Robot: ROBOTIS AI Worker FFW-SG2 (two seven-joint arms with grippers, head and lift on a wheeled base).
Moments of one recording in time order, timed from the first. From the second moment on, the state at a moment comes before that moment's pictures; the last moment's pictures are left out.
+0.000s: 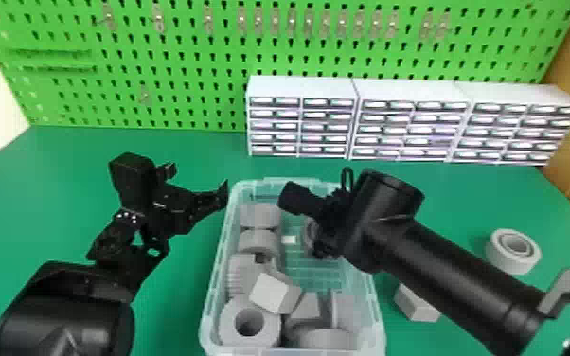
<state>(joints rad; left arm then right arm) -0.05 0.15 -0.10 -1.70 0.12 0.17 -0.26 -0.80 -0.15 0.94 -1.02 0.22 0.86 0.68</state>
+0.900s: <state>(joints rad) -0.03 0.15 -0.07 -1.71 0.12 0.17 -0.27 -0.74 -0.15 0.72 -1.50 0.56 1.03 0.75</state>
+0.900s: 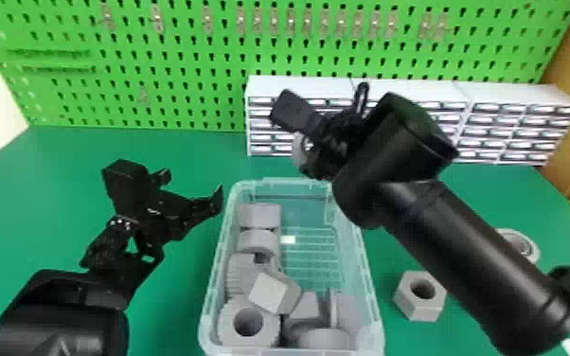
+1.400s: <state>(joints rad) -0.01 0.15 -0.06 -1.72 0.12 0.17 -0.27 -0.61 -0.19 0.48 -1.58 0.69 1.19 0.80</state>
